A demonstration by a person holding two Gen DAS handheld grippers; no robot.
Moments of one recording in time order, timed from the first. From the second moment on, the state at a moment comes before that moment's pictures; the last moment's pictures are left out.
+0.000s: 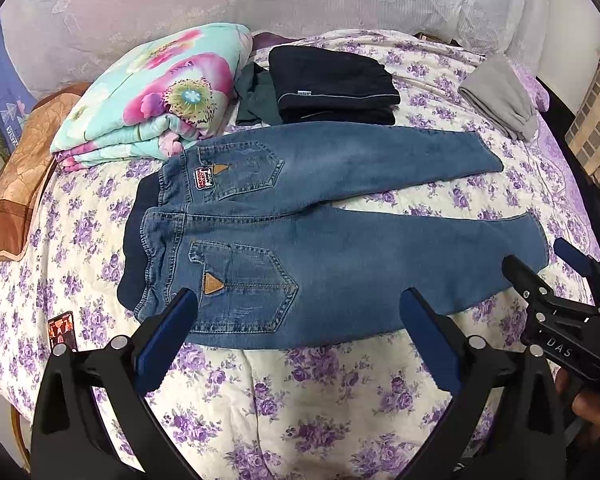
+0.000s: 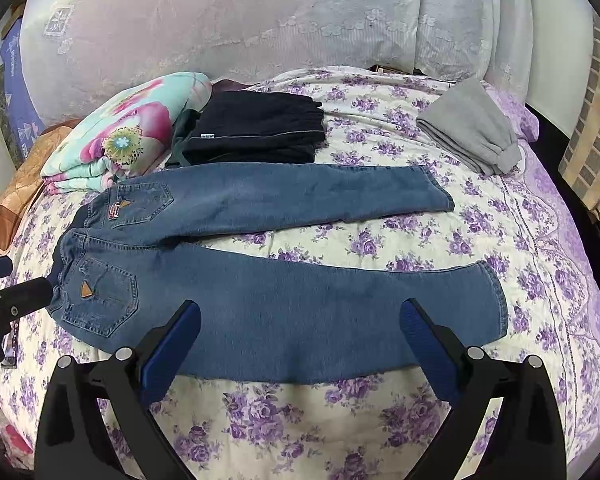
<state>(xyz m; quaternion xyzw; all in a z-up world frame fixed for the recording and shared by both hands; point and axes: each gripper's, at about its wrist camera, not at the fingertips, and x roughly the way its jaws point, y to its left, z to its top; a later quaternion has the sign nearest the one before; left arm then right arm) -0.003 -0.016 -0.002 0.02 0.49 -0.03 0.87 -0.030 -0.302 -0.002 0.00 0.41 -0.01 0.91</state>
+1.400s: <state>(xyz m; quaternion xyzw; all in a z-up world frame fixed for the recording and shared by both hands) 0.005 -0.008 -0.006 0.00 0.50 -0.04 0.86 -0.037 -0.296 -0.008 0.00 0.42 -0.03 0.91</state>
